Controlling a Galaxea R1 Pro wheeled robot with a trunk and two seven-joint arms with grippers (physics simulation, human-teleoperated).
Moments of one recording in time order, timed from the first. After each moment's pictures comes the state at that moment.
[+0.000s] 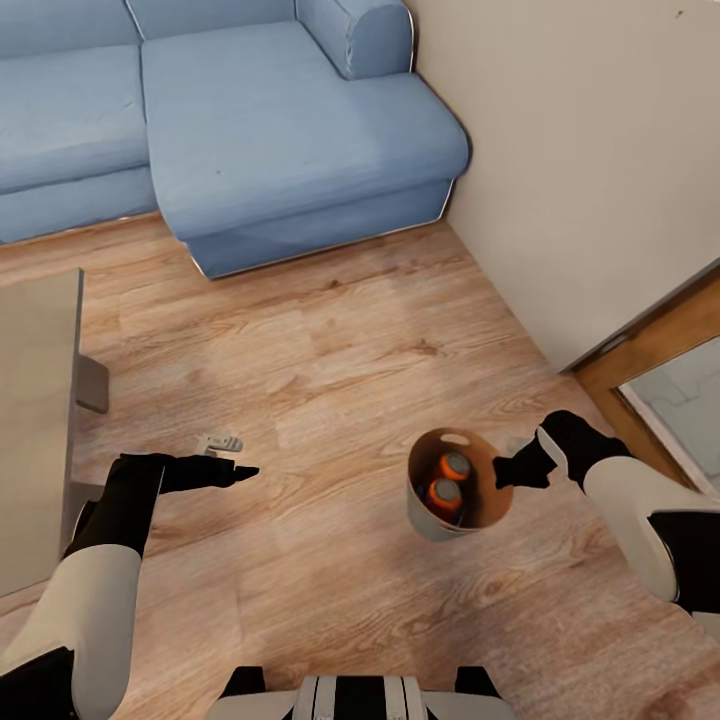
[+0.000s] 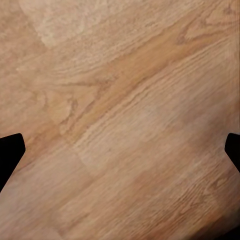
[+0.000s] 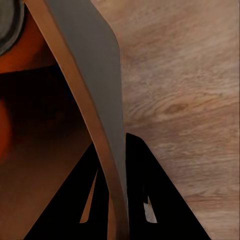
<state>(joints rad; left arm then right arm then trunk) -0.84 0.06 0.43 -0.88 -0.61 0.60 -0.92 -1.22 -0.21 0.11 -0.21 0.02 0.98 0.41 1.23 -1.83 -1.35</state>
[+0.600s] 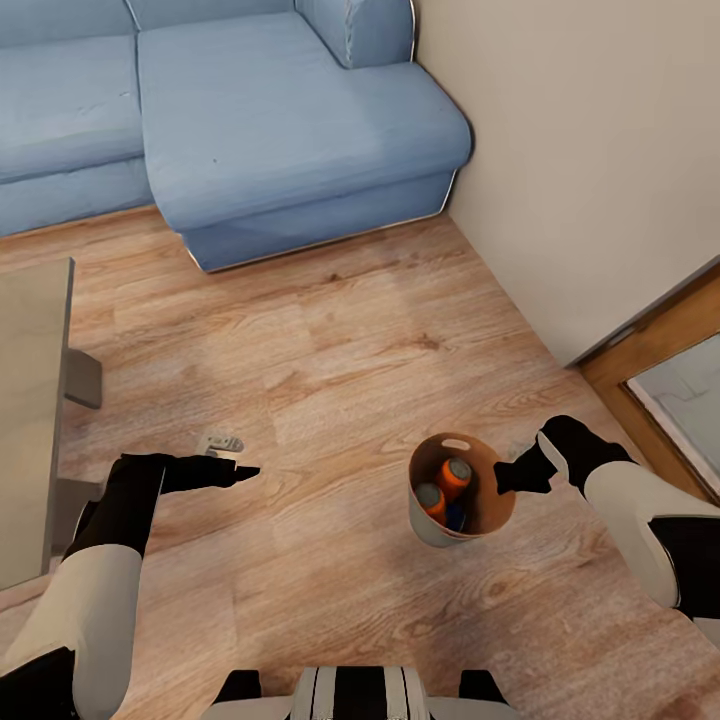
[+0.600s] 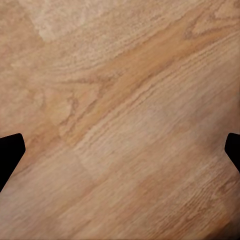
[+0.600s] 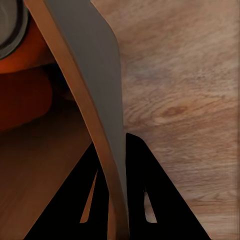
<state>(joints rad) -0.84 0.06 0.42 -0.88 -0.61 0.60 -0.92 -1.20 -0.21 0.11 -0.21 0.03 0.98 0.41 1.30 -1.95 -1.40</state>
